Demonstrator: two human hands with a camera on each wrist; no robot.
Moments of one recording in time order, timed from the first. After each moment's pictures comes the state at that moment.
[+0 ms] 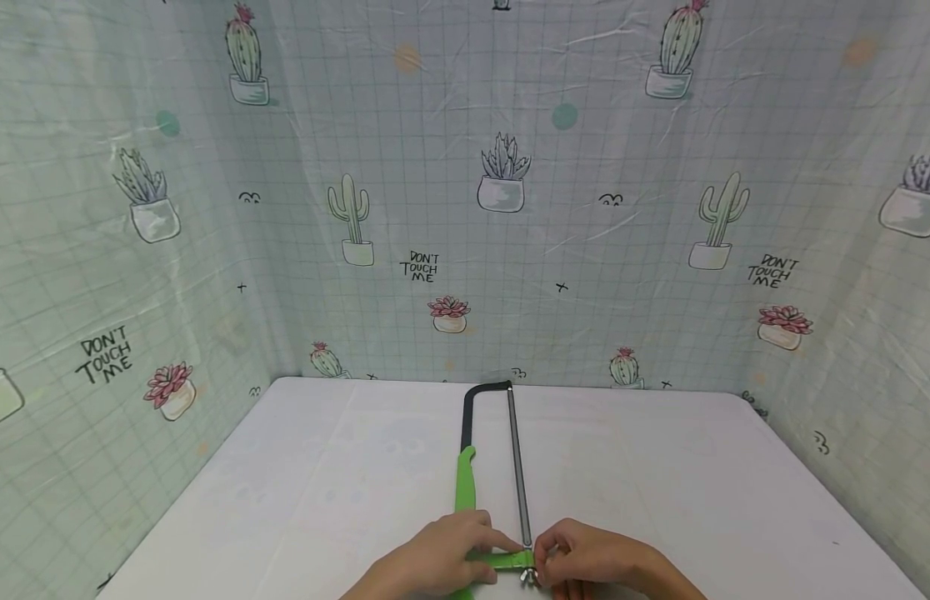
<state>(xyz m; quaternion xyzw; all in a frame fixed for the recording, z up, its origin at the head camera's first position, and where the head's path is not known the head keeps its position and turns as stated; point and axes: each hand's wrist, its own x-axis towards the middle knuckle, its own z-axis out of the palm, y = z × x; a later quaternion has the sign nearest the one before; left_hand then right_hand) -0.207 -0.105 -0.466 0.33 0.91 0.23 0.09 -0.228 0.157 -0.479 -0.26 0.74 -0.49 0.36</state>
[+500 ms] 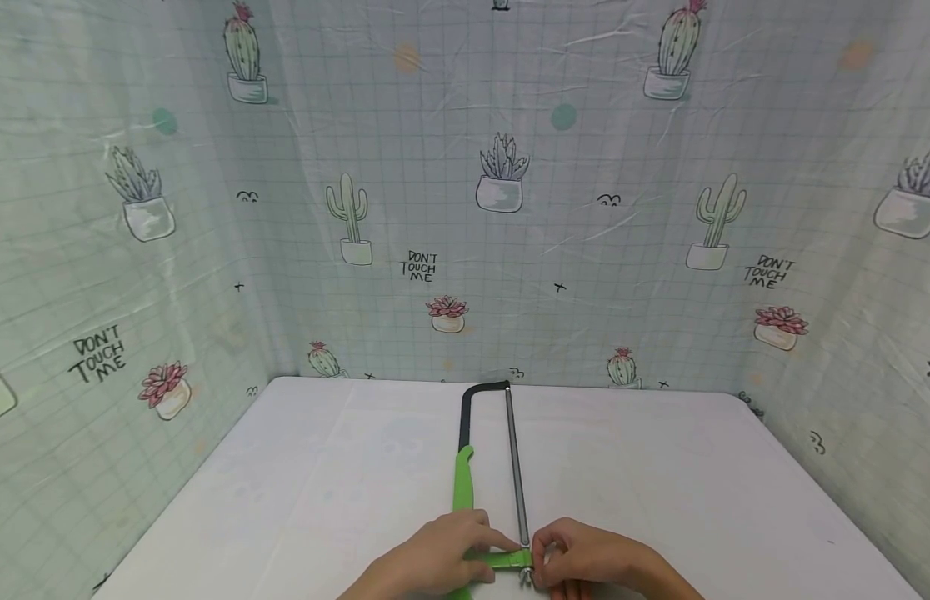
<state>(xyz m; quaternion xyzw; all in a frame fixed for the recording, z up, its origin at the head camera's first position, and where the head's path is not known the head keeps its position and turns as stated) -0.208 -0.105 -0.469 0.33 0.91 0.24 0.09 -0.229 0.157 -0.481 -0.28 0.73 -0.51 0.37</state>
